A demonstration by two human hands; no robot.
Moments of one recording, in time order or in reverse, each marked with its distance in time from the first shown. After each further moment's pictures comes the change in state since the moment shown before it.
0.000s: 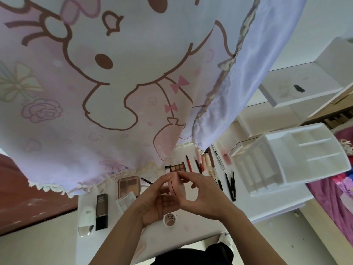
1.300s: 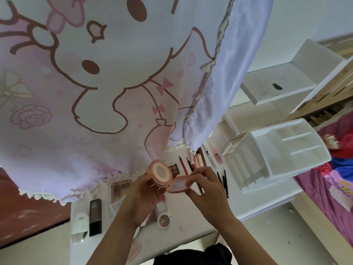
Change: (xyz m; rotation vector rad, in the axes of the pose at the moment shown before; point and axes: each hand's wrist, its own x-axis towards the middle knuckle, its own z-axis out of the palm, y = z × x) left_hand 0.002 -0.007 -0.010 -0.239 -0.181 0.427; right_hand -0.028 0.027 0.010 -0.052 0.516 -0.089
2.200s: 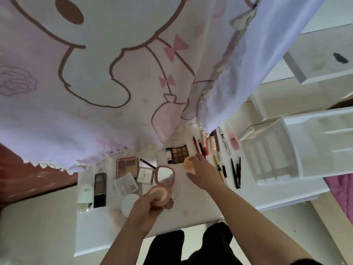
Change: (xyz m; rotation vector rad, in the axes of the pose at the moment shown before) left_hand 0.006 -0.090 -0.060 -0.036 0.672 -0.274; right_hand 0.035 0.123 0.097 -0.413 -0.666 0.246
